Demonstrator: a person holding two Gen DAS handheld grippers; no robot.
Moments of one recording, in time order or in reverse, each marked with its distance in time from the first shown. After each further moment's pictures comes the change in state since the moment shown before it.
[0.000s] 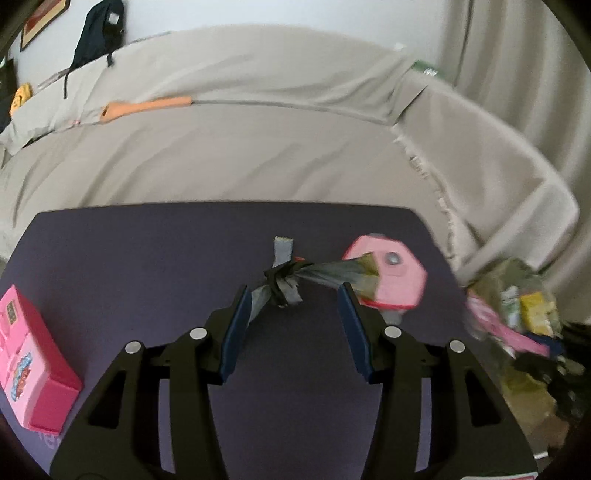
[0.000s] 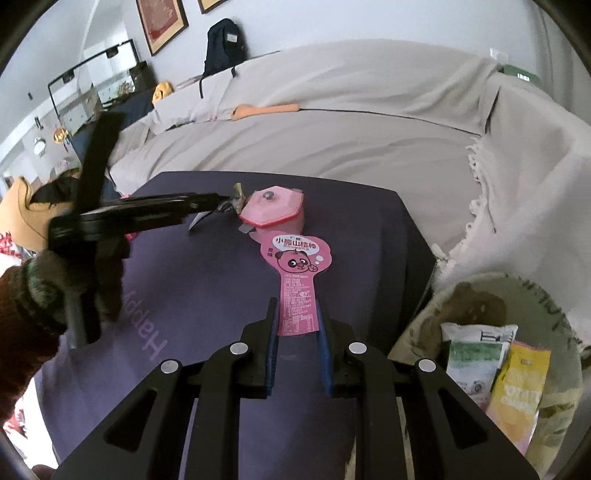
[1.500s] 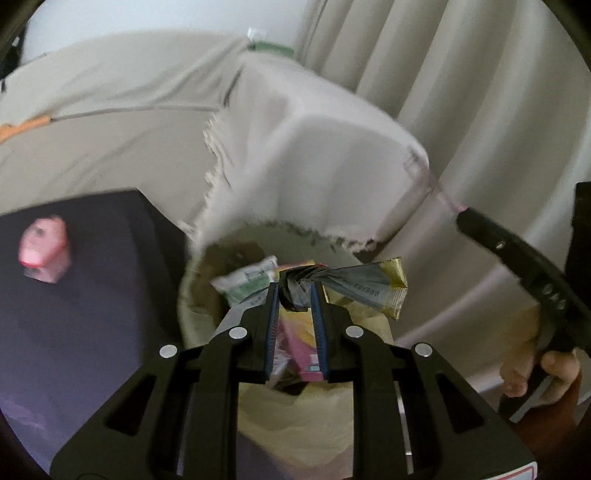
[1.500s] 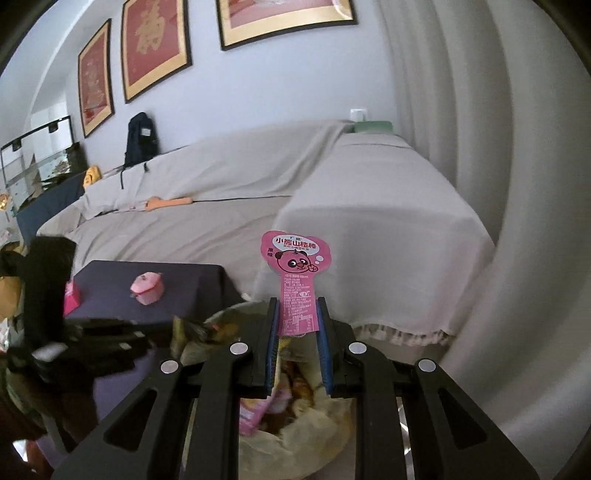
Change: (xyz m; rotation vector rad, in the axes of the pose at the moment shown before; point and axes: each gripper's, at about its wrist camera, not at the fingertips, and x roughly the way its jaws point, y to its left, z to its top) left arm -0.053 -0.258 -0.039 0.130 0.024 -0.409; right arm -0.205 -0.152 -0.058 0.159 -0.315 -0.302
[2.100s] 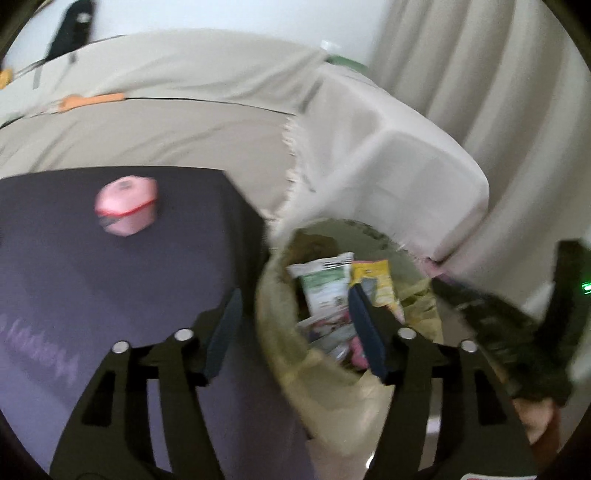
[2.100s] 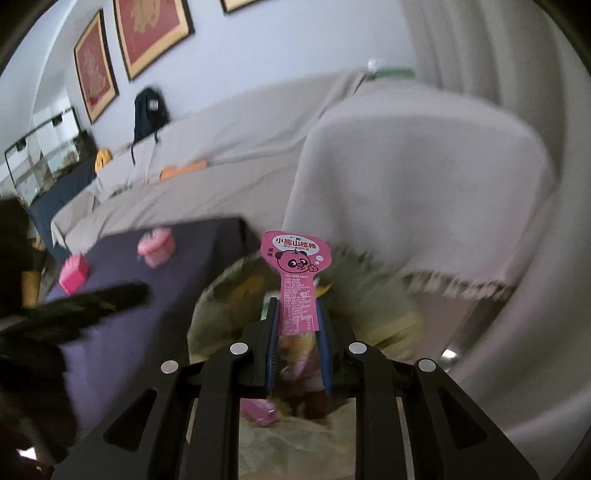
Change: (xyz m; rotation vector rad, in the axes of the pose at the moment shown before) left arm -0.045 0.040 -0.036 -0.170 -0.085 0.239; right arm 0.081 0.034 -0.053 0.029 0.173 0.100
